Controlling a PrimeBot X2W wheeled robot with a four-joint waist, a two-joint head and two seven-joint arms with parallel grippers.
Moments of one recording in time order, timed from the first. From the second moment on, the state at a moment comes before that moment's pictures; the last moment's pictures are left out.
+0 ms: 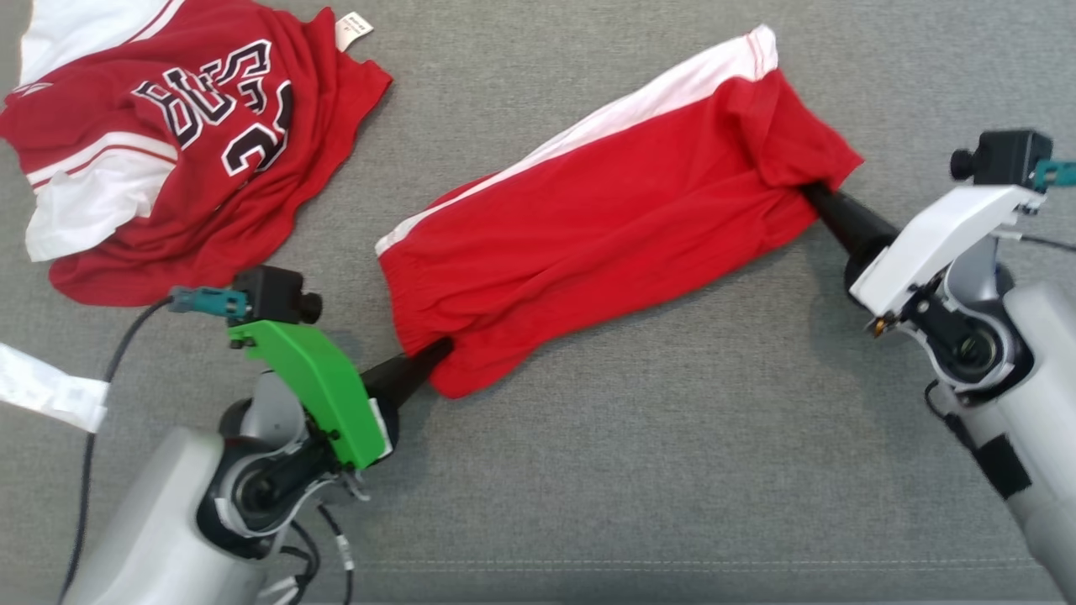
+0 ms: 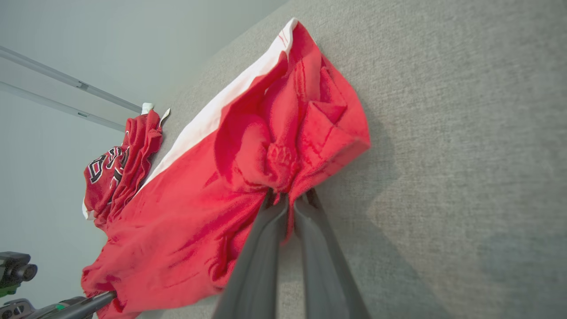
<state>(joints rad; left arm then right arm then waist) -0.35 0.23 -0.46 0.04 -1.18 0.05 0.55 -0.52 -0.39 0.43 0.31 1.07 0.03 0.25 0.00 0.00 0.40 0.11</state>
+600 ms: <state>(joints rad) -0.21 0.48 -0.42 -0.07 -1.19 0.01 0.67 -0.13 -0.25 0.44 0.04 1.11 -0.01 0.05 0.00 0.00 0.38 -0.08</state>
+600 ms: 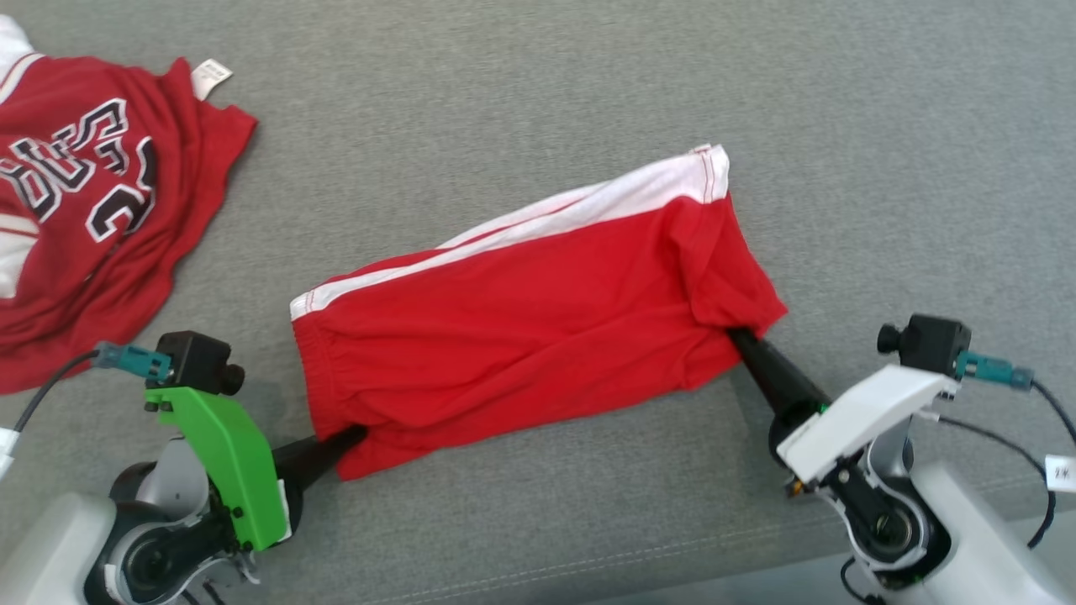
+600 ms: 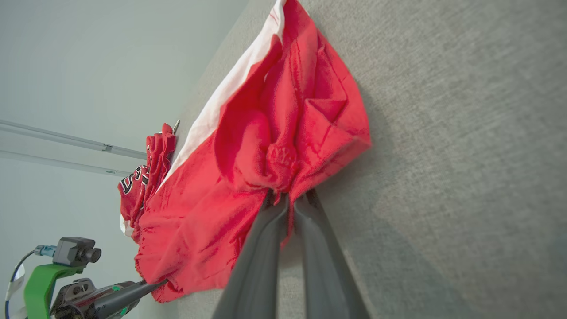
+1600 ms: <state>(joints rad) -0.01 0.48 -0.37 -0.21 -1.04 0.06 0.48 0.01 -0.47 0.40 -0.10 0.97 -0.10 0.05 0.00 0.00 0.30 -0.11</state>
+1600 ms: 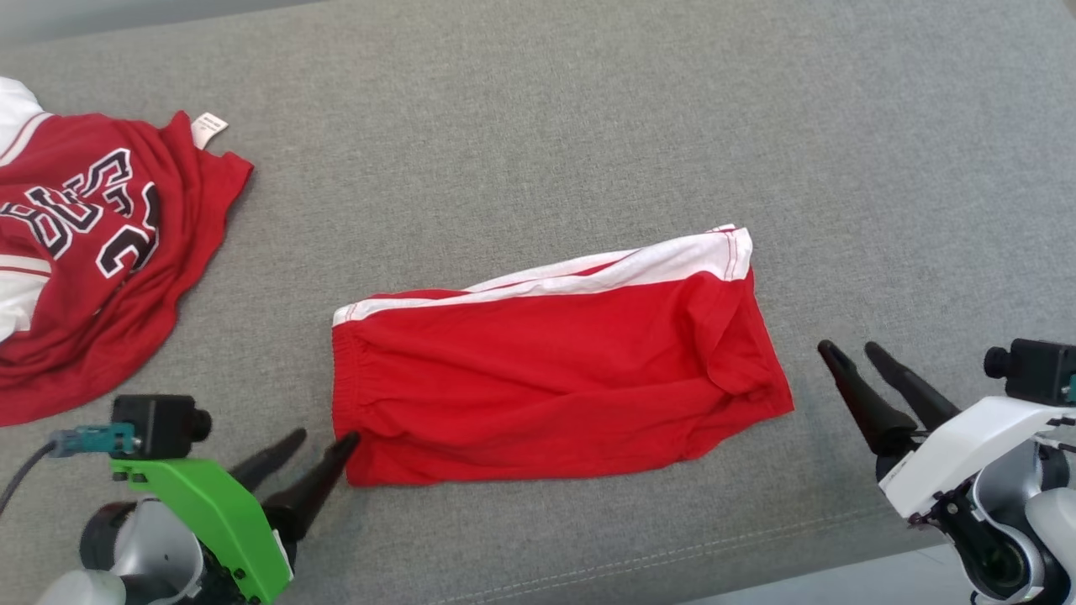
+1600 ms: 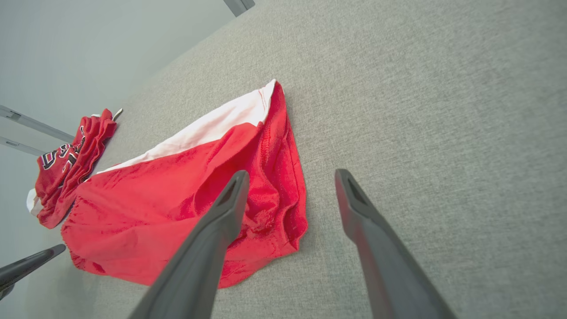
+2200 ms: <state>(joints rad) 0.02 0.41 -0.30 -0.30 -0.72 0.10 0.09 -0.02 -0.52 0.47 0.01 0.85 -0.12 0.16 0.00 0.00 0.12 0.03</state>
